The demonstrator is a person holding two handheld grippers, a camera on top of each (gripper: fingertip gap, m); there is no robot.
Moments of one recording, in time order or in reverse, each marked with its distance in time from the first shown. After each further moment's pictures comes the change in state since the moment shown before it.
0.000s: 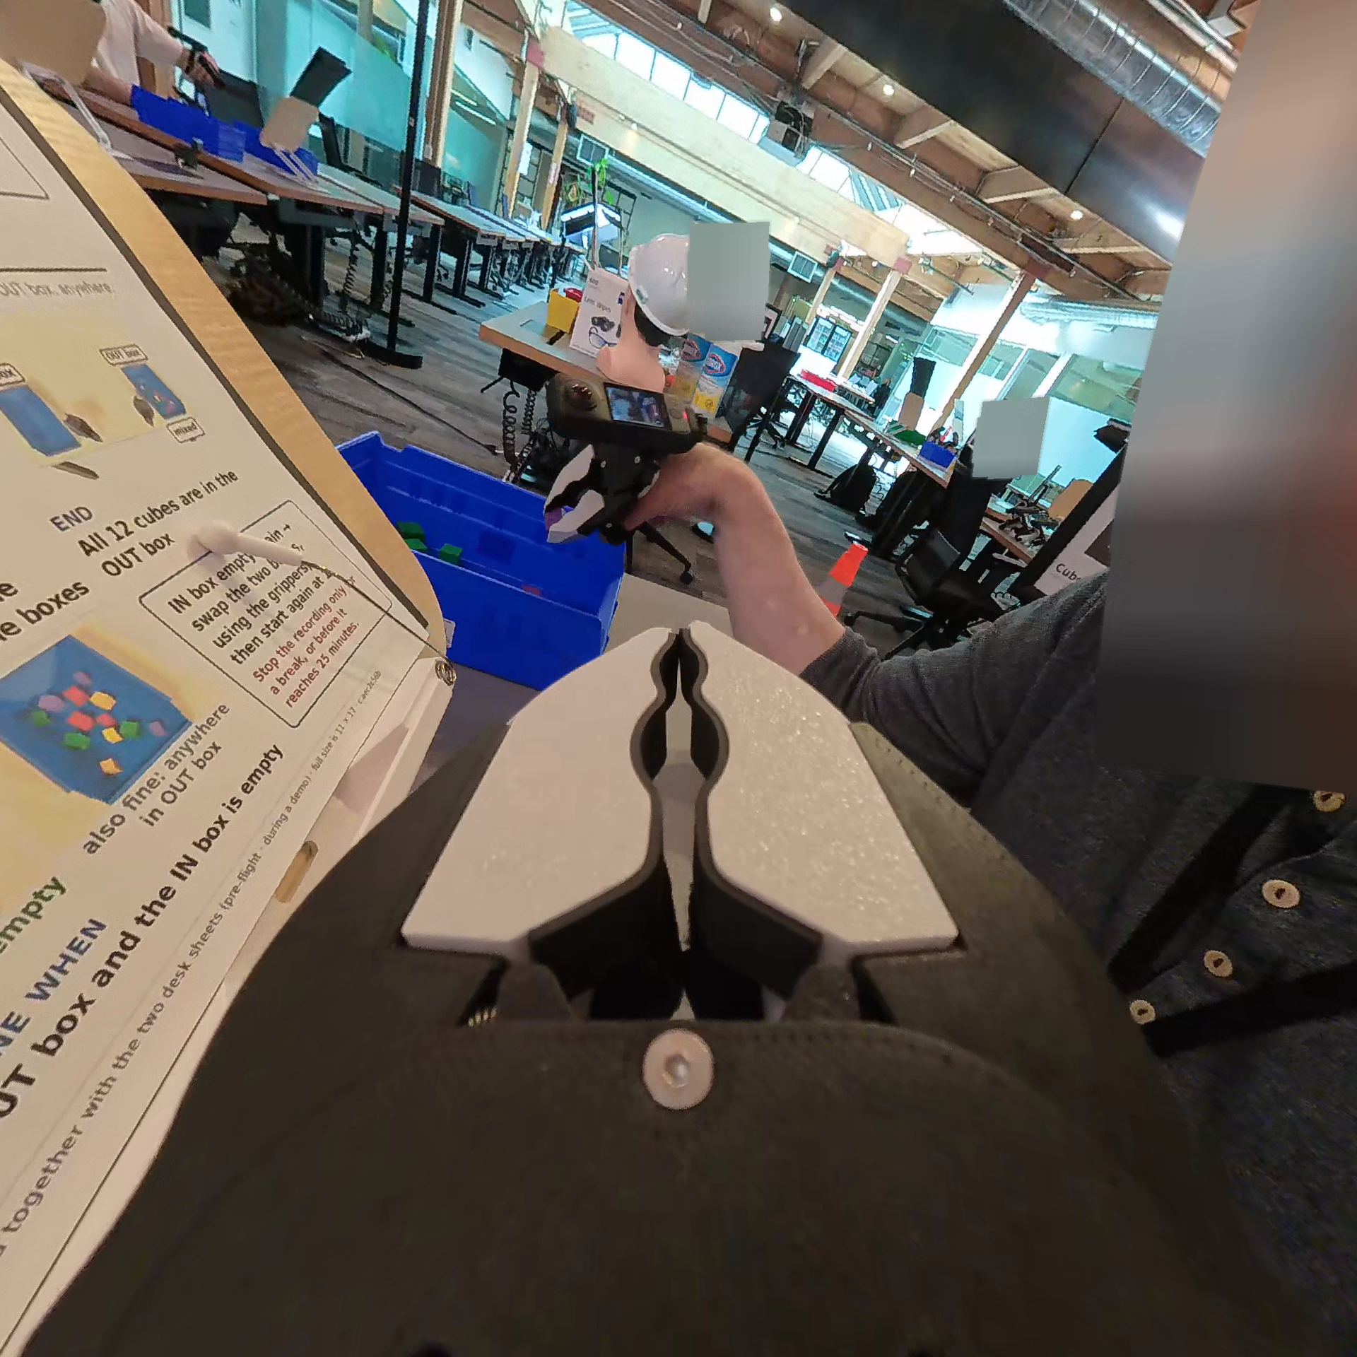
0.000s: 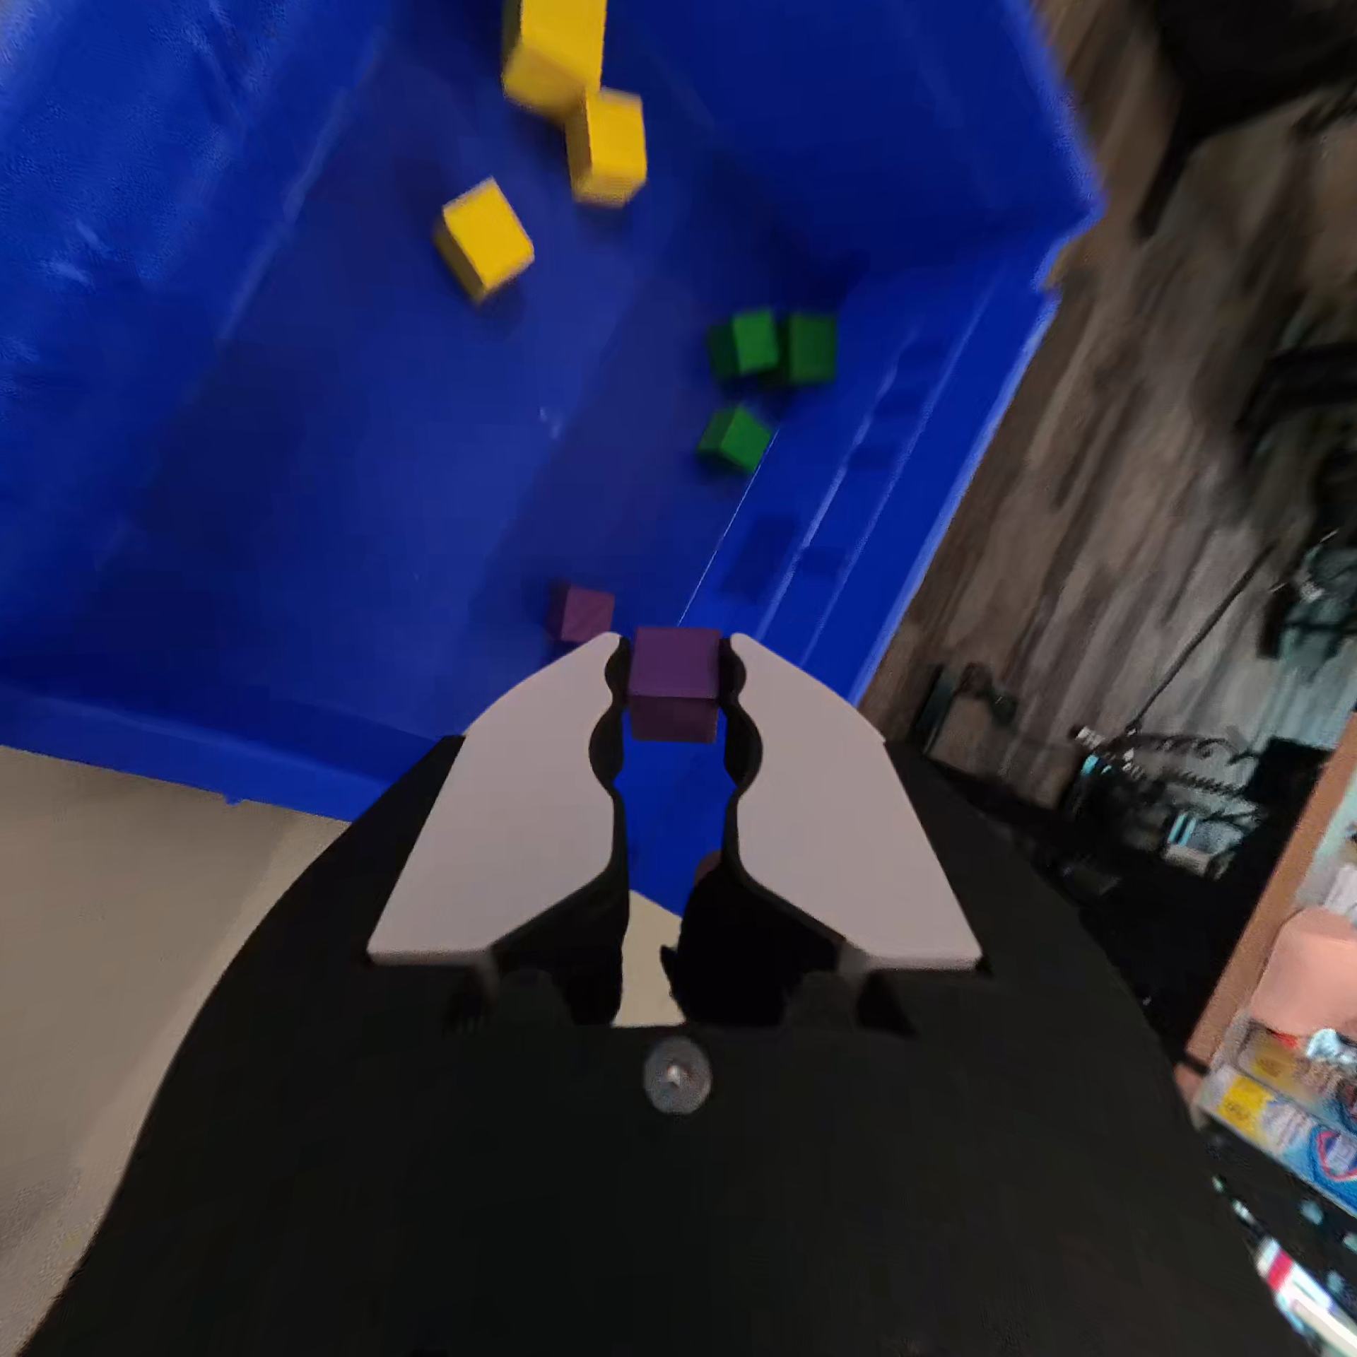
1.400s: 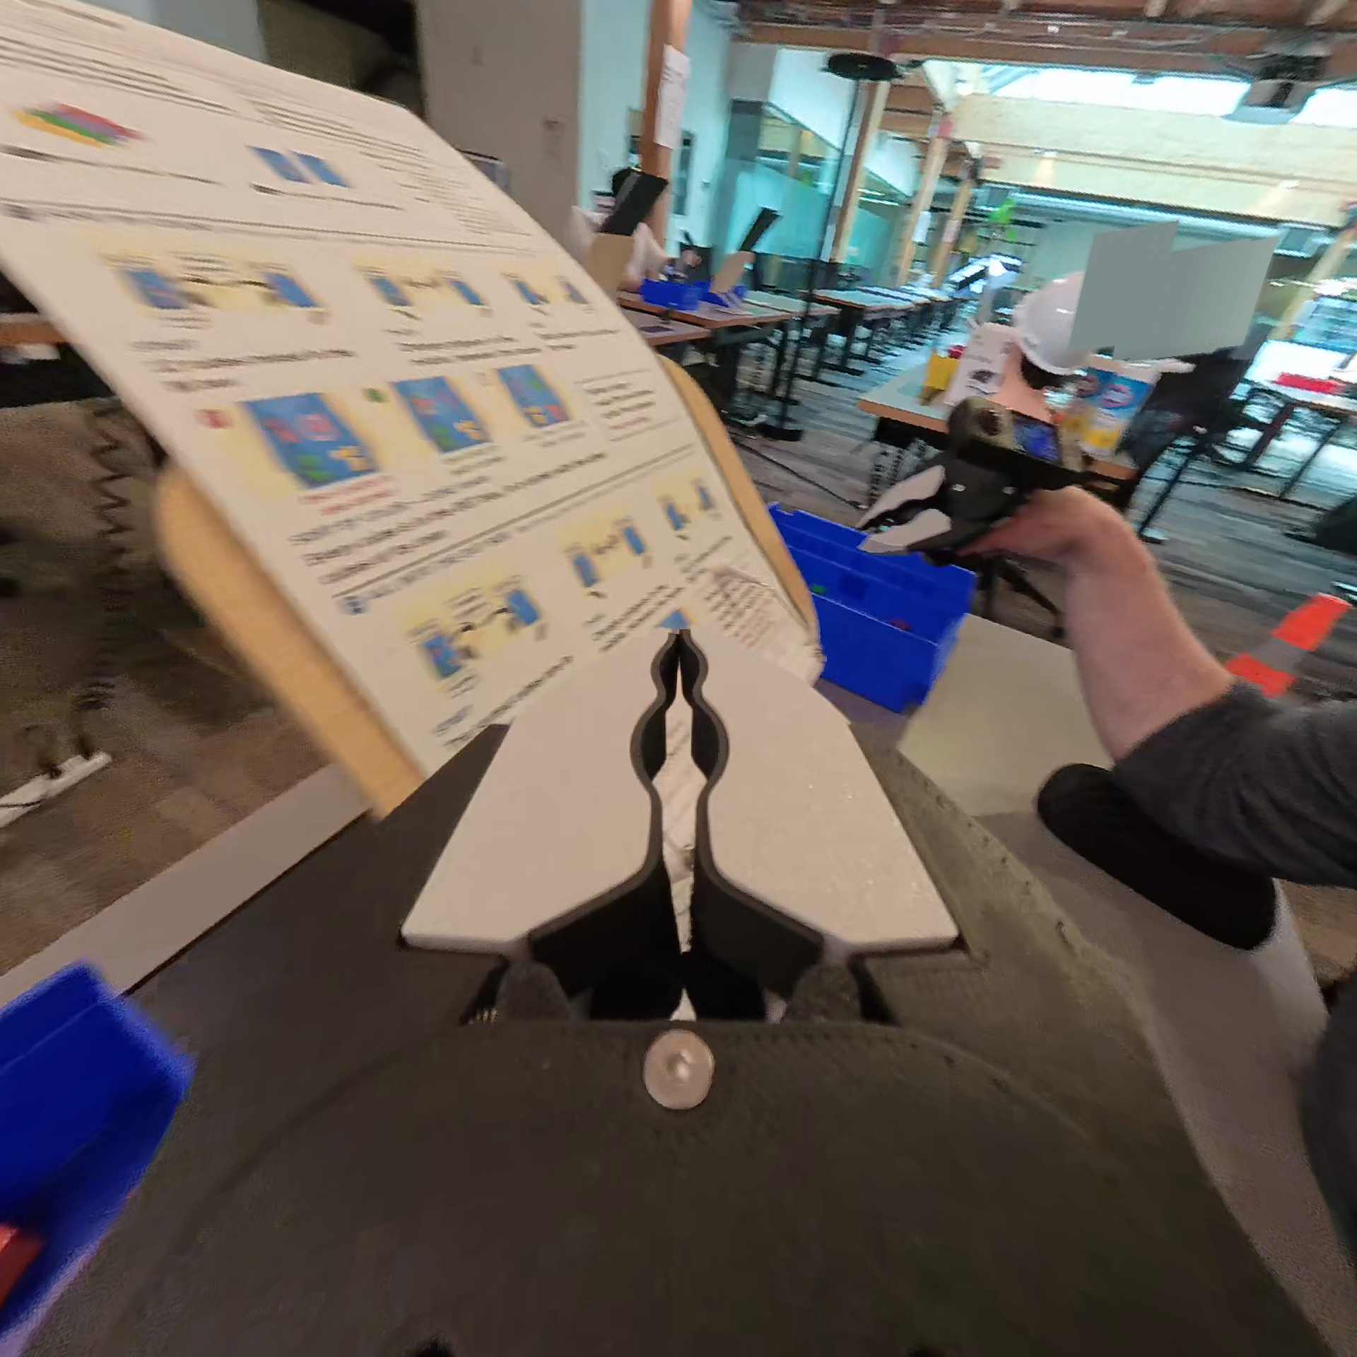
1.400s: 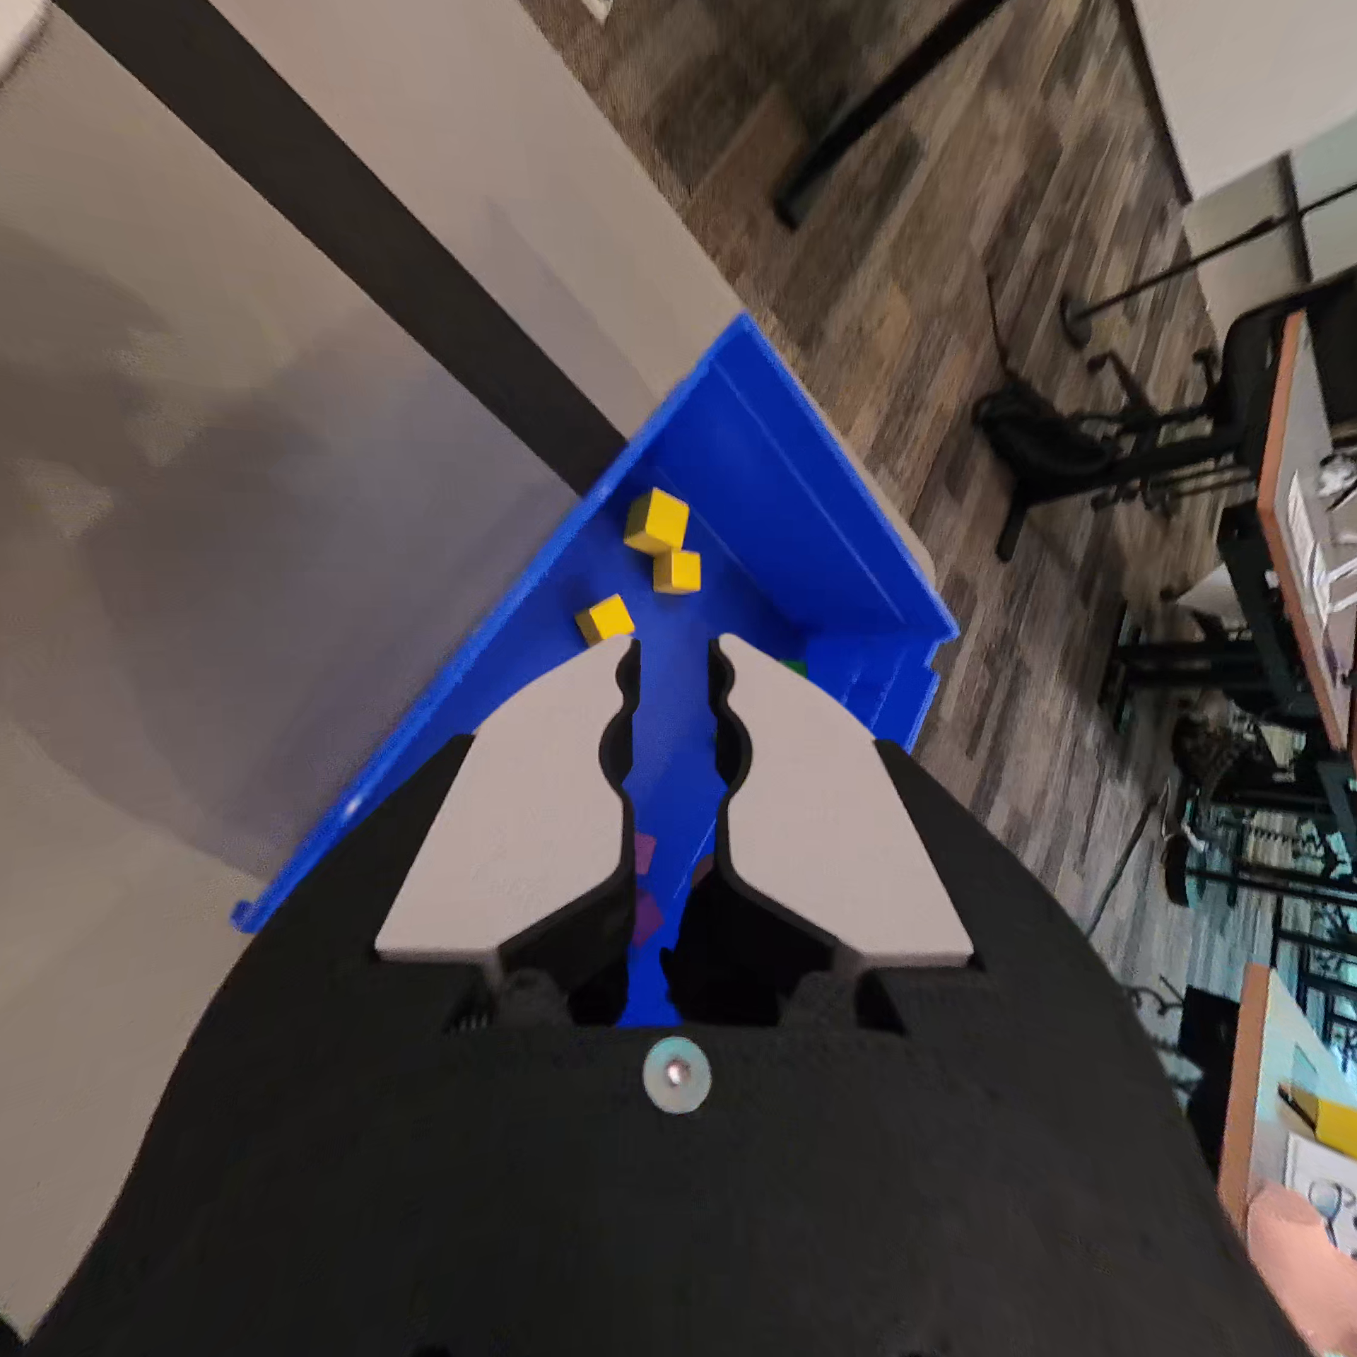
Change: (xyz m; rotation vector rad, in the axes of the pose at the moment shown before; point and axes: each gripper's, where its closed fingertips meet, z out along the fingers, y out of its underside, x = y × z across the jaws) left arm -0.049 -0.052 -0.140 0.078 -0.534 0.207; right arm -0.036 -0.107 -0.059 0.372 0.050 -0.110
